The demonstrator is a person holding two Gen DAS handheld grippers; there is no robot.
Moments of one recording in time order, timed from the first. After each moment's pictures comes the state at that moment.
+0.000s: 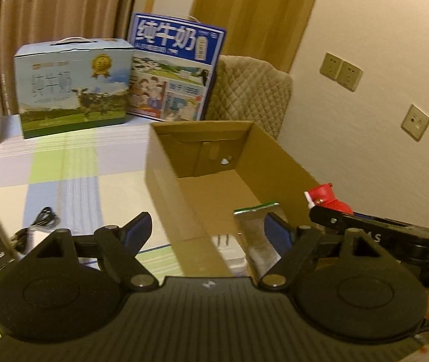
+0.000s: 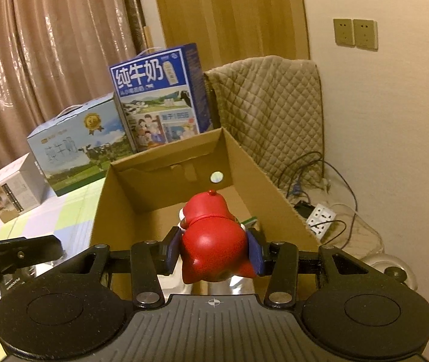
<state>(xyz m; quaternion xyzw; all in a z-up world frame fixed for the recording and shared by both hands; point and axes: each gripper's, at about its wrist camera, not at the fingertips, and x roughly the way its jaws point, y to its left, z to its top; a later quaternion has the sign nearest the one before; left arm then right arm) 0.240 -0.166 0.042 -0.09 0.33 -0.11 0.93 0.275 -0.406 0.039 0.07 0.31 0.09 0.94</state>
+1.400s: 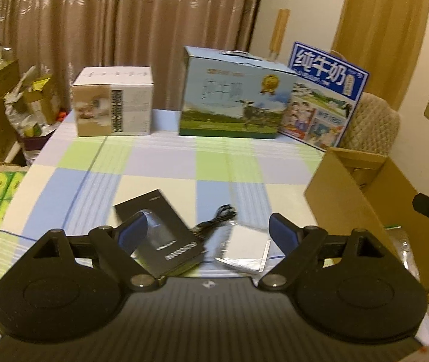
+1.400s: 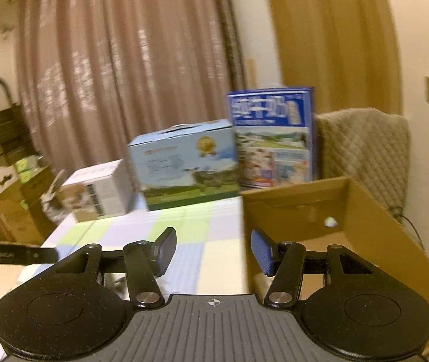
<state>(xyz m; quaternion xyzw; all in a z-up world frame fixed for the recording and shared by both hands) 0.181 0.015 0.041 -0.11 0.32 0.09 0.94 0.240 -0.282 0.055 0.02 0.22 0.25 0.94</state>
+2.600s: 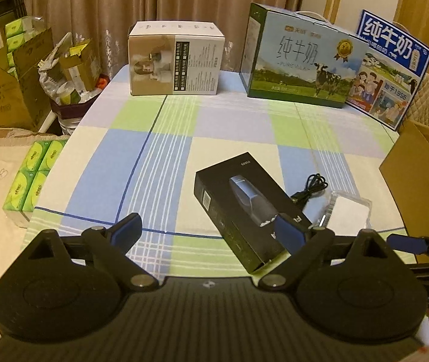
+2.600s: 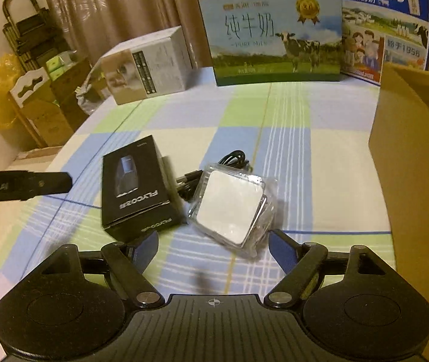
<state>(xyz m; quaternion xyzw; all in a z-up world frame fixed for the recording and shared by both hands) 0.191 0.099 -0.022 -0.11 0.38 0.16 0.91 0.288 -0.138 -0.069 -0.04 0.41 0.32 0.85</state>
